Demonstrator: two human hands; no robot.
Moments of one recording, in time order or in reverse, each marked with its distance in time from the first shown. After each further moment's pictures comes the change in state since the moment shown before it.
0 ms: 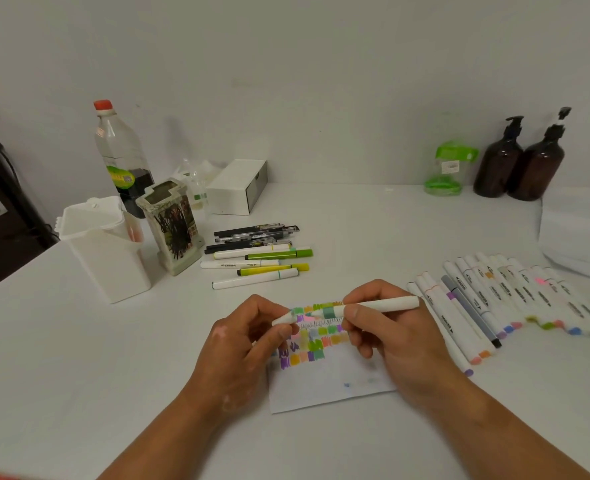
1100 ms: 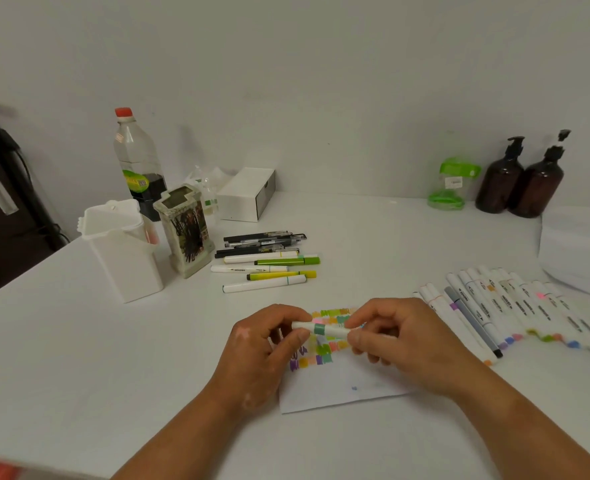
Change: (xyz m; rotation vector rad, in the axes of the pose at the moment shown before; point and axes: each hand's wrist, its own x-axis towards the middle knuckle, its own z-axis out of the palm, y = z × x) left_hand 0.001 0.002 0.005 0.125 0.054 0.145; right_hand 0.000 -0.026 -0.013 -0.581 -0.184 0.077
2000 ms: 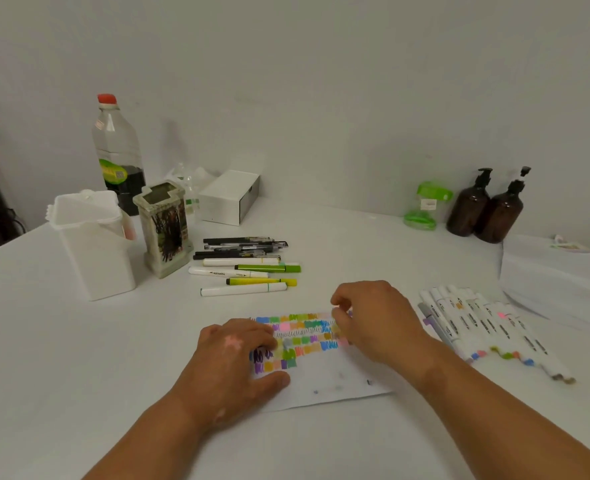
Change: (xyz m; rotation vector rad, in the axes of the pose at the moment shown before) left_hand -0.002 -0.024 -0.006 0.481 -0.181 0.001; right_hand 0.054 -0.002 0.000 -0.913 0.131 0.101
